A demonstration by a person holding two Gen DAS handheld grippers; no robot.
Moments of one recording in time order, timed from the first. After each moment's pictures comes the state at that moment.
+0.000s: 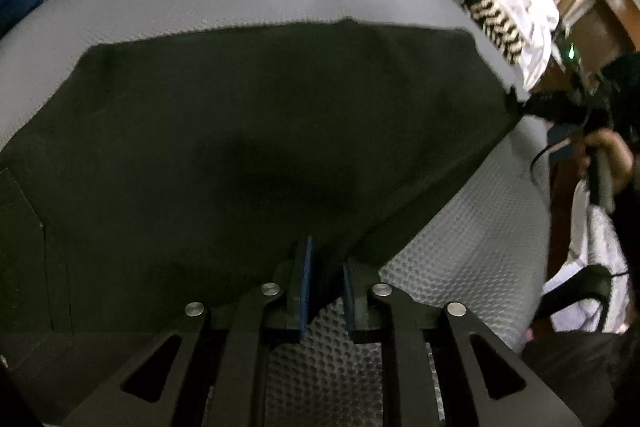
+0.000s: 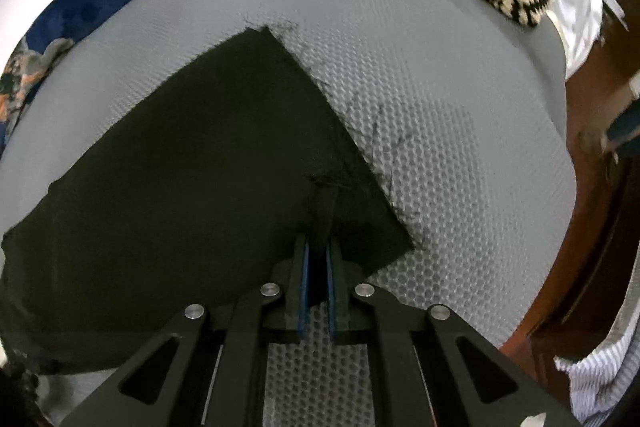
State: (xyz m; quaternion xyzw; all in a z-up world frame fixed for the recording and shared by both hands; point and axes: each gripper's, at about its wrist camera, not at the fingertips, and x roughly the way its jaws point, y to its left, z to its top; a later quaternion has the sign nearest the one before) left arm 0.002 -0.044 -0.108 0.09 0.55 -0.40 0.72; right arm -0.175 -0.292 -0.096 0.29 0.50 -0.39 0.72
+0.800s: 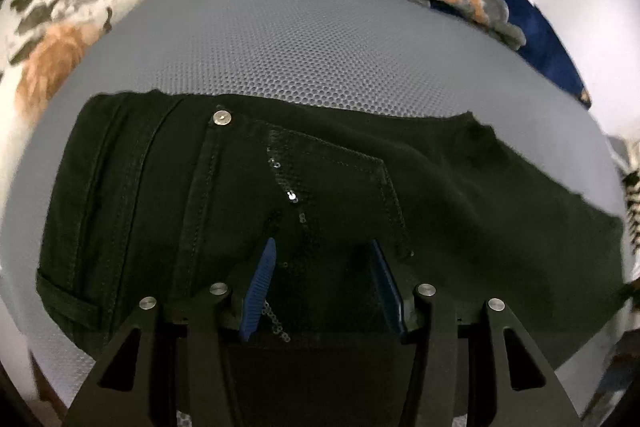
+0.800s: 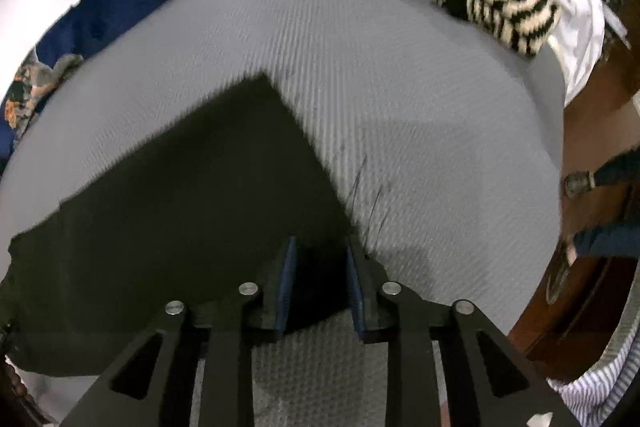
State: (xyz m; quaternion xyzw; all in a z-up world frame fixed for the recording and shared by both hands) left arm 0.055 0.105 -0.109 -0.02 0.52 -0.07 0.85; right arm -0.183 -0.314 -0.063 0.27 0.48 -0.38 0.75
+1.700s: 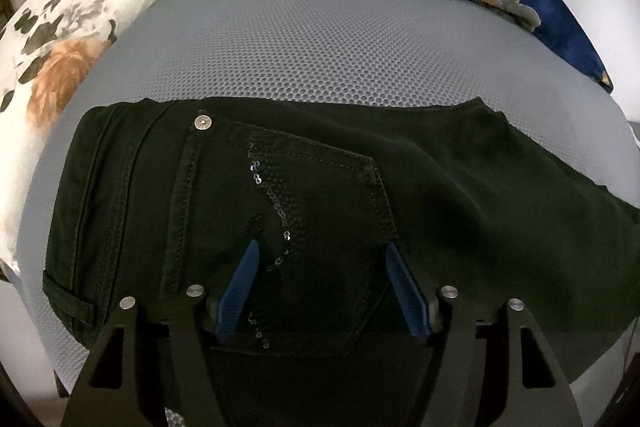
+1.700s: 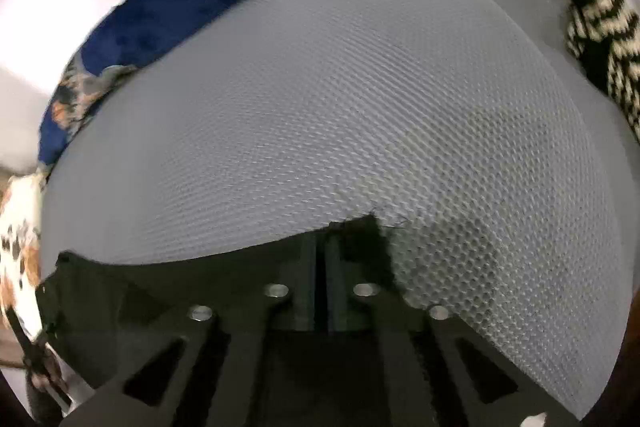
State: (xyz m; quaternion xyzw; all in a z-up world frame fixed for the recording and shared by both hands) left arm 0.070 0.089 -0.113 0.01 0.53 -0.03 0.85; right arm -0.075 -0.389 -0.080 0.29 0.49 -0.21 0.80
